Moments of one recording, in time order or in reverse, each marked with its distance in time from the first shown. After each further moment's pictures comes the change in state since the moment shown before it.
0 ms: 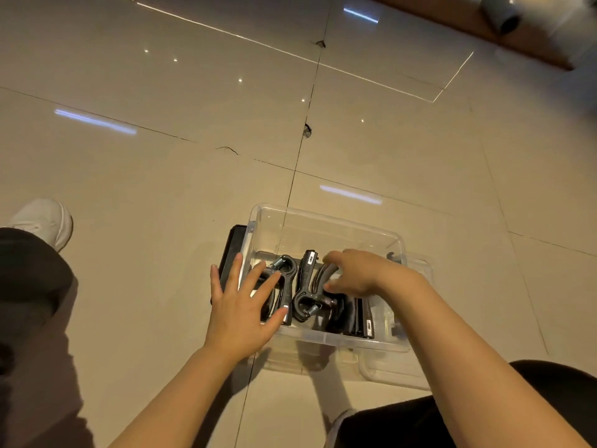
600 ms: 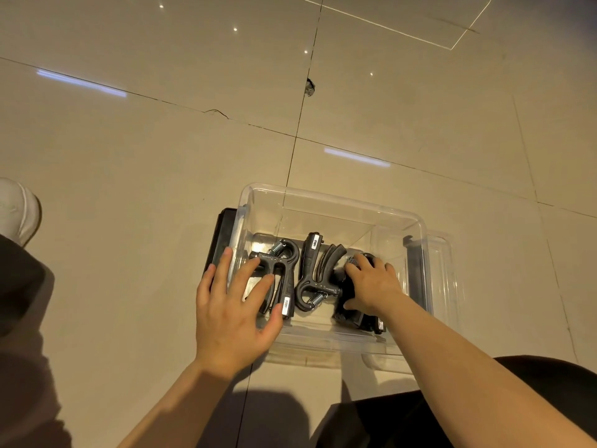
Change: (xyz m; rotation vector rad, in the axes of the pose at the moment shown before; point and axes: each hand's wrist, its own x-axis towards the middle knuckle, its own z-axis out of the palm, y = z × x) left_hand 0.007 0.003 0.019 -0.057 0.263 0.003; right_hand 0.092 0.068 0.104 -0.221 0.016 0.134
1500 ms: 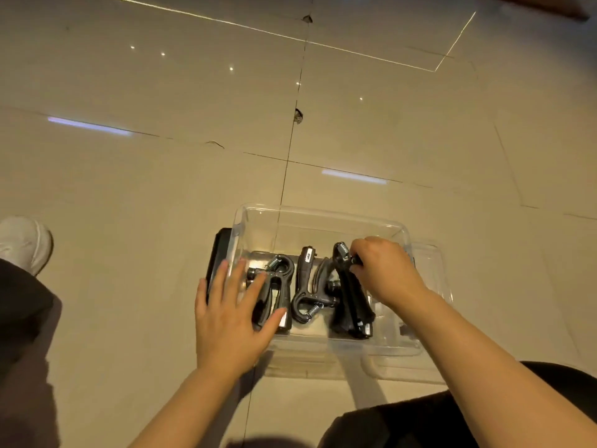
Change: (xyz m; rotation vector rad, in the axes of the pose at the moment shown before) left_hand 0.004 0.008 -0.012 0.061 -0.312 -0.105; right_hand -0.070 0.006 -0.077 0.200 0.478 -0.064
